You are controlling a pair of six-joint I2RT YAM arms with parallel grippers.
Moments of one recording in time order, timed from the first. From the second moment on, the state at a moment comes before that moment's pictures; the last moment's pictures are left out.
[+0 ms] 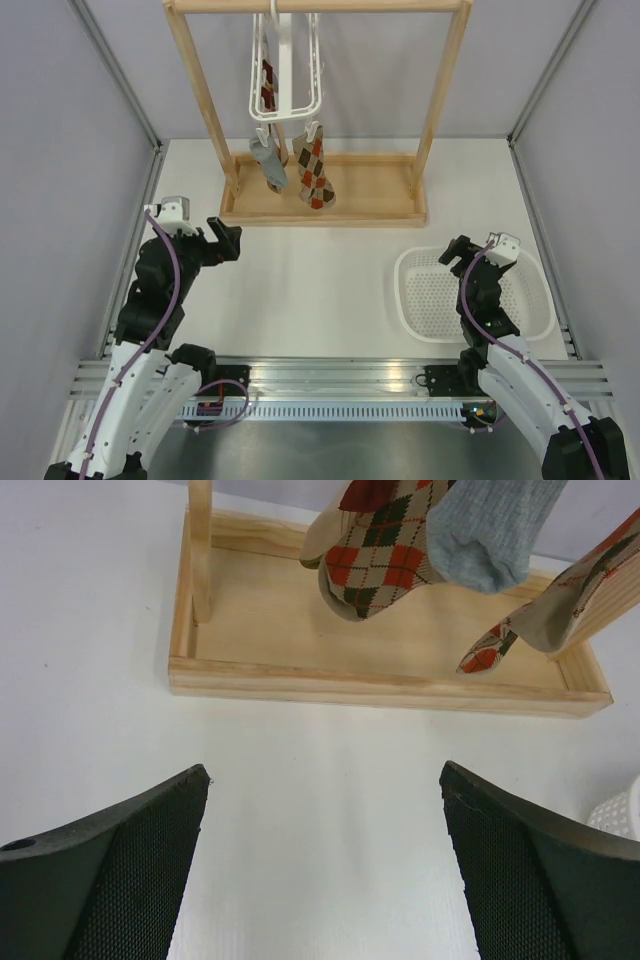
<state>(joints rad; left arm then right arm) -0.25 0.56 0.75 -0.40 -0.08 -0.30 0.27 0.64 0.17 0.28 0.59 0.35</state>
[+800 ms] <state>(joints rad) -0.25 0.57 0.71 -0.33 0.11 -0.30 0.27 0.64 0.17 0.28 0.59 0.35</state>
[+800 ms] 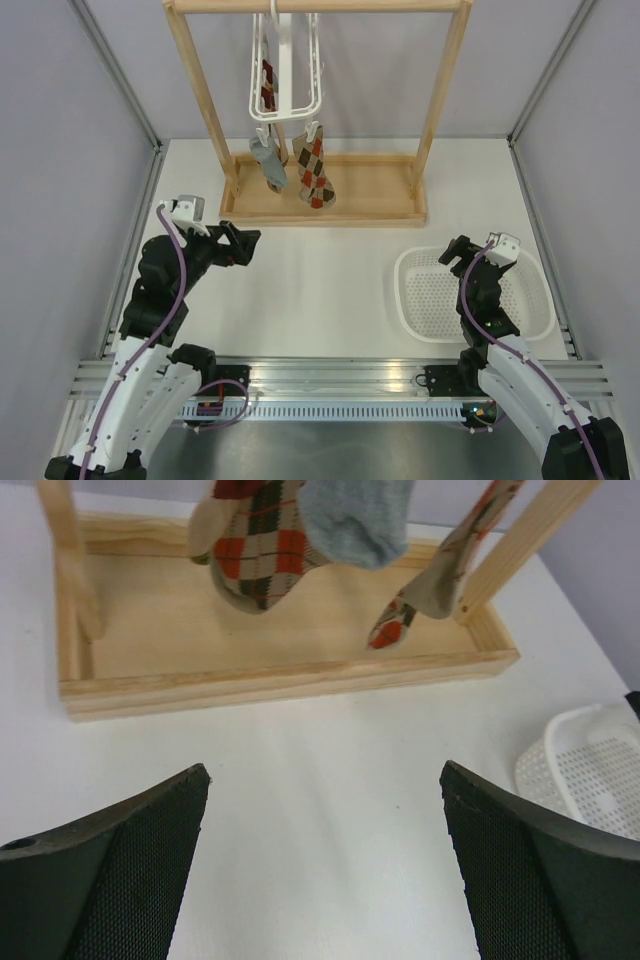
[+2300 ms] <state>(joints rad) -0.62 1.32 0.89 0.36 -0.11 -0.17 0.27 0.63 0.17 0.28 0.59 0.36</state>
